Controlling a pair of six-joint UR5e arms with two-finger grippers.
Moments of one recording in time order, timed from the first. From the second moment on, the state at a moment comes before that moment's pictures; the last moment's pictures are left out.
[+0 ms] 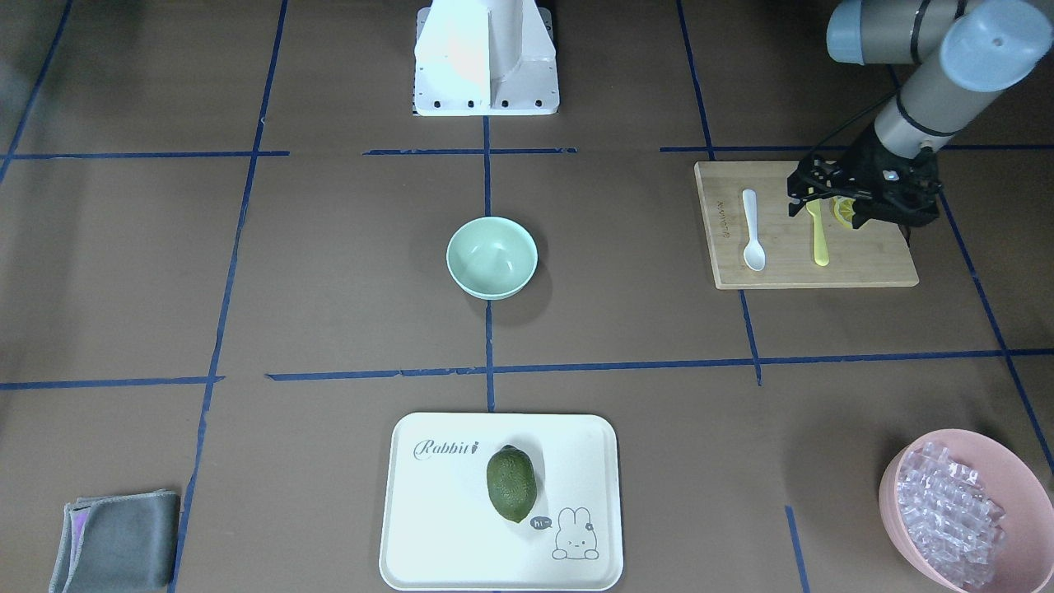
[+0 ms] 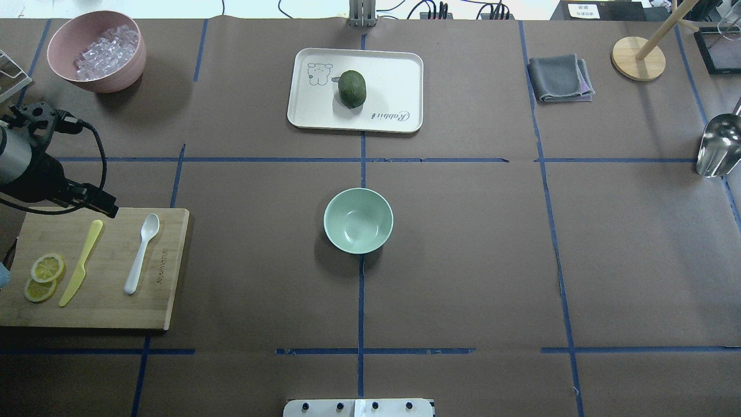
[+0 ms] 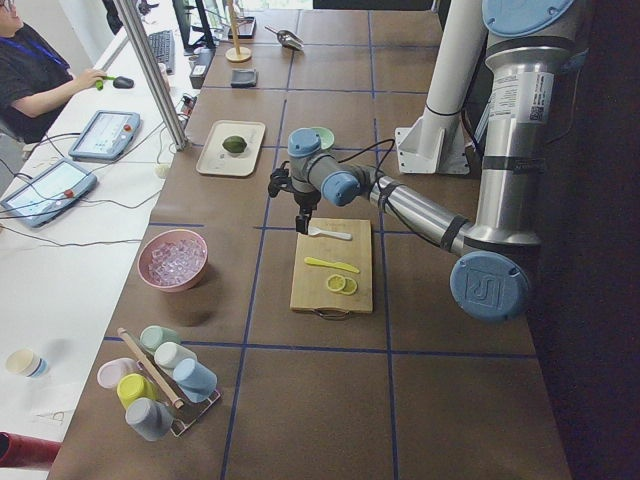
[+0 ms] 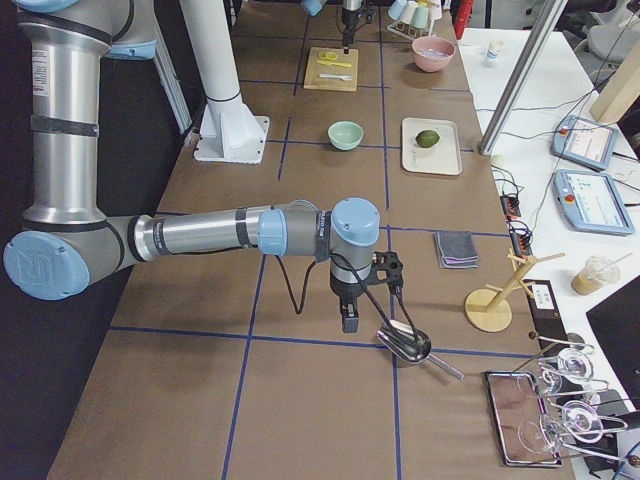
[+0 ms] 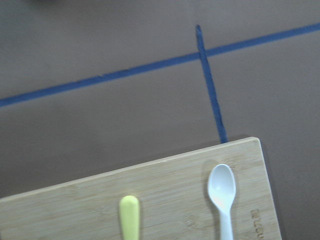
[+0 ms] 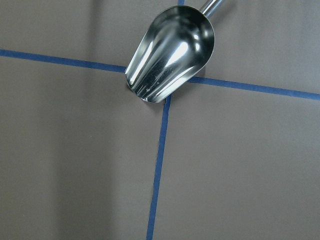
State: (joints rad) left arm -0.89 -1.61 -1.94 -1.78 -2.17 -0.69; right arm 1.57 -1.67 1.82 -1.72 2.27 -0.11
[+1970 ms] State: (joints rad) left arm -0.68 -1.61 -1.84 -1.99 -2.00 -0.91; right arm 1.56 -1.66 1.83 -1.72 2.27 -0.11
